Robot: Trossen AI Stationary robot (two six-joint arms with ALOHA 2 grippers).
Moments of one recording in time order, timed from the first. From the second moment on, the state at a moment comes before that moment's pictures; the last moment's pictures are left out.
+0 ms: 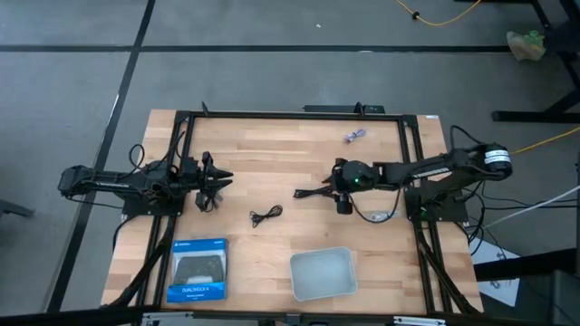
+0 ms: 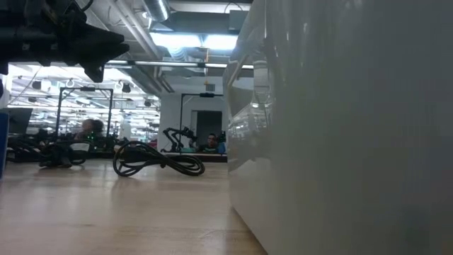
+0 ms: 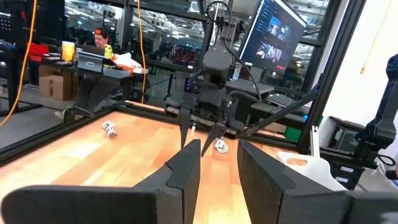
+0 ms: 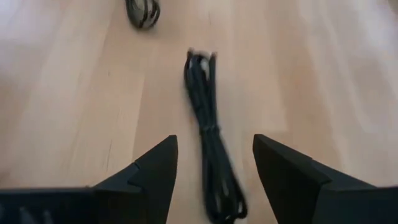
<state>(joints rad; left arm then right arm) 0.02 0.22 0.01 0.37 -0.09 -0.21 -0.07 1.40 0.54 0.13 0.01 -0.16</state>
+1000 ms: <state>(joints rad) 0.02 0.22 0.01 0.32 -0.09 -0.21 -0.08 1.57 0.54 0.17 0.13 0.03</state>
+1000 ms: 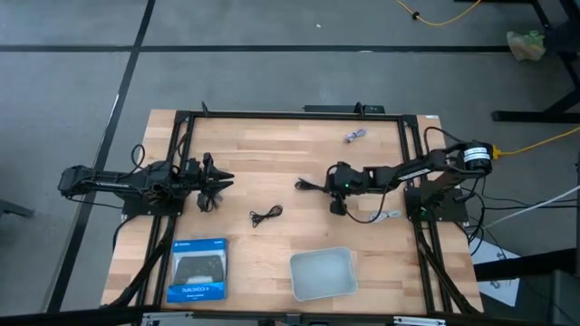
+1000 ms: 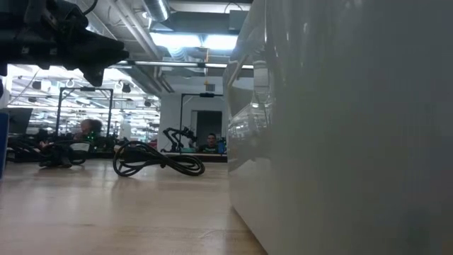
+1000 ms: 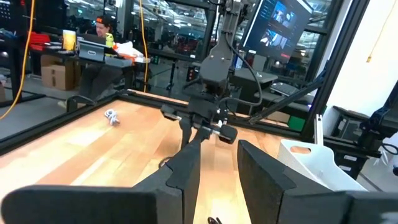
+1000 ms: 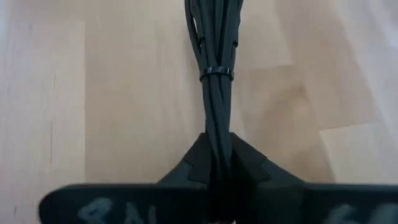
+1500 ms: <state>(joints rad) 0.02 0.22 0.01 0.32 -0.09 -0.21 0.09 1.20 0.73 -0.06 -0.04 0.17</state>
